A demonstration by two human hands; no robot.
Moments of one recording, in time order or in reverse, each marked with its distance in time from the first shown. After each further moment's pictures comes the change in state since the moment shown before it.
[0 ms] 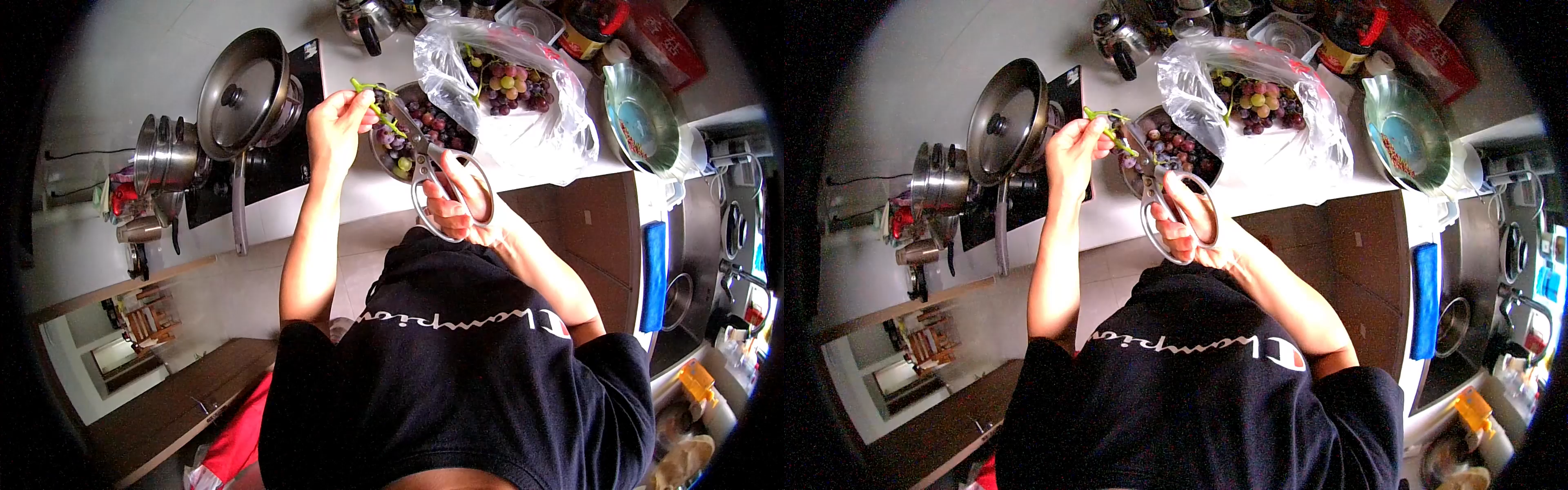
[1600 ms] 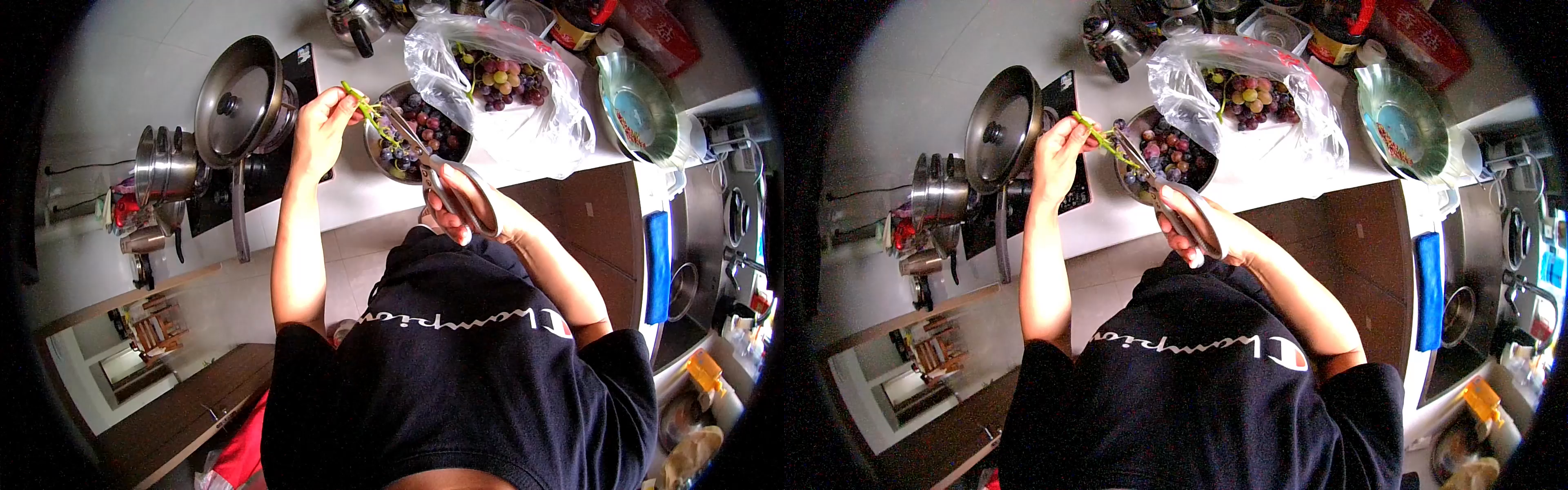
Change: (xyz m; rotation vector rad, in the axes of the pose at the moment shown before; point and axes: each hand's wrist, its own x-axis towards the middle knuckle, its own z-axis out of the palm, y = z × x) left_hand 0.008 0.007 -0.021 0.134 -0.311 0.162; right_hand -0.021 -0.008 0.015 -0.508 0.247 -0.052
